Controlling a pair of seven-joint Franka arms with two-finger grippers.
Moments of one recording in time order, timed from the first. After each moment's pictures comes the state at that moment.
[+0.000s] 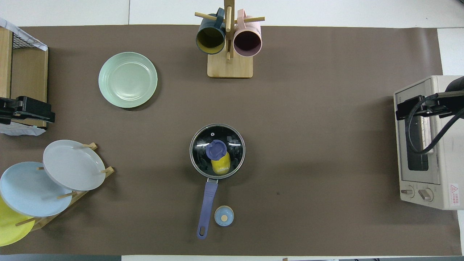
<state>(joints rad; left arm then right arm) -0.05 -0.03 -0.04 -1.56 -0.01 1.49 -0.04 -0.04 -0.01 0.04 -1.61 -0.02 1.55 -0.02</state>
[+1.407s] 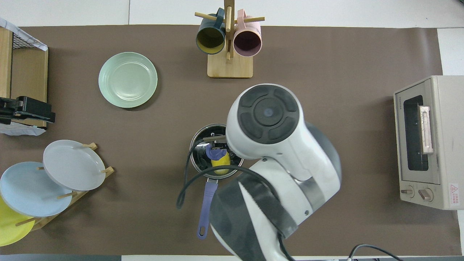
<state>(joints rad) -0.05 -0.03 -0.04 -1.56 -0.01 1.49 -0.04 0.62 0.21 0.06 -1.61 0.03 1.84 0.64</state>
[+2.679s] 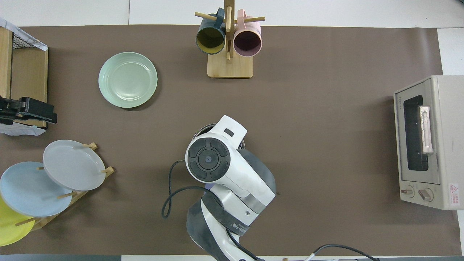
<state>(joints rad) -0.05 -0.03 -0.04 -1.57 -0.01 1.49 -0.04 0.70 0.29 0.05 -1.77 -0.06 2.14 0.64</state>
